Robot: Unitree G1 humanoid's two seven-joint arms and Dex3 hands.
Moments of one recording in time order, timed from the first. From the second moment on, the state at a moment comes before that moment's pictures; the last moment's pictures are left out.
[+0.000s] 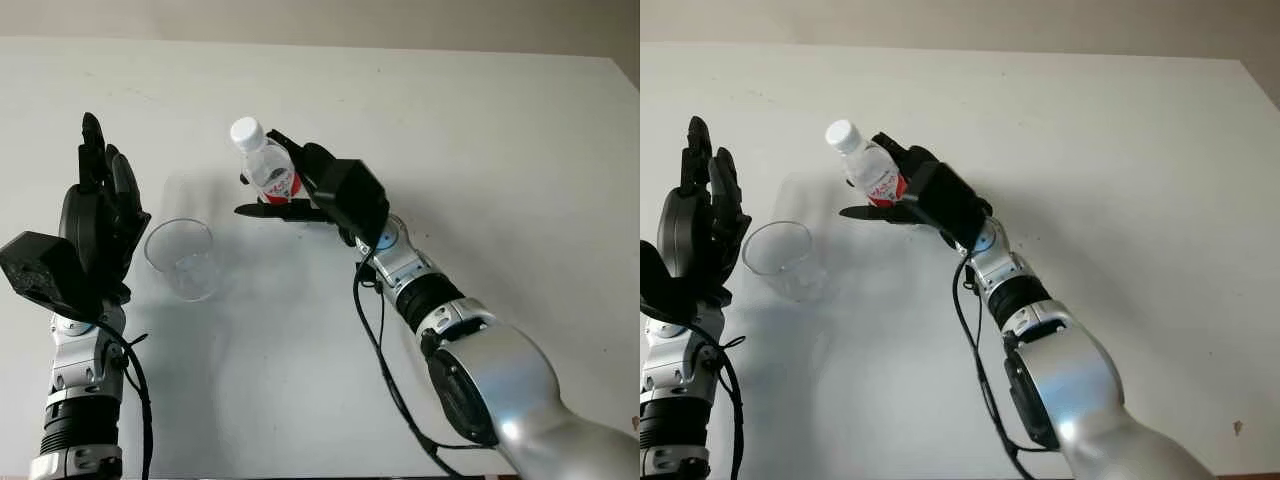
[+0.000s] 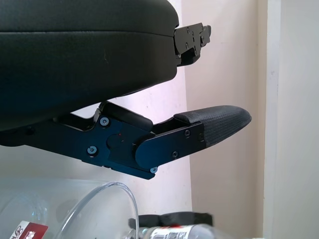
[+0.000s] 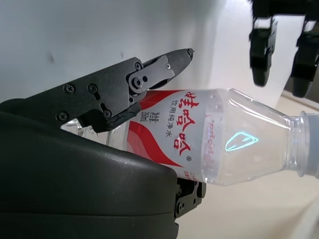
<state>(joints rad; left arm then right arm) -0.37 0.30 0.31 0.32 -0.22 -0.22 -0.13 -1.11 -0.03 0.21 1.22 -0.37 -0.48 0.01</state>
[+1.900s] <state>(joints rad) -0.37 0.28 0.31 0.32 -0.22 -0.20 -0.11 -1.42 -0.11 0.90 1.29 -1.16 -0.46 -1.17</state>
